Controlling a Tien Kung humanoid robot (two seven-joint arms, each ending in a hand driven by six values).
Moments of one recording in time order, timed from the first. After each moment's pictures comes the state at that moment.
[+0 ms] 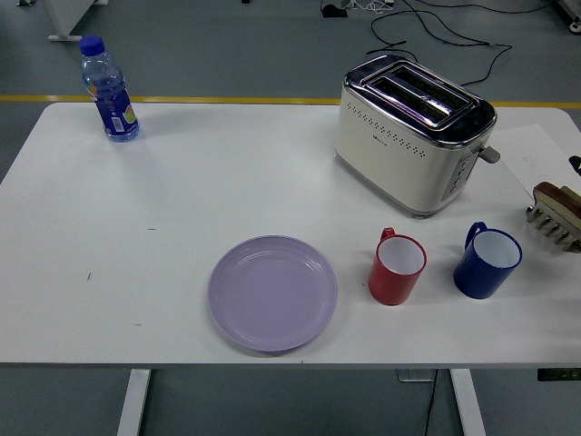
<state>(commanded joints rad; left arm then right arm) -0.10 0.07 -0.89 -0.18 1.24 0.08 0.28 0.22 -0.50 1.54 1.47 -1.47 0.02 -0.30</state>
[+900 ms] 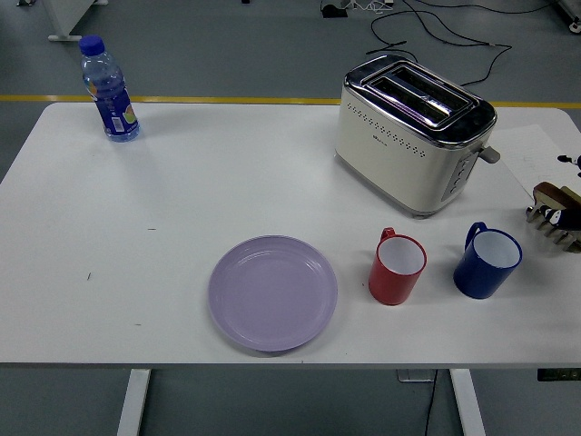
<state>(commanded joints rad) -0.10 0.07 -0.89 -0.18 1.24 0.08 0.28 0.27 -0.45 1.37 1.46 -1.96 0.04 -0.44</state>
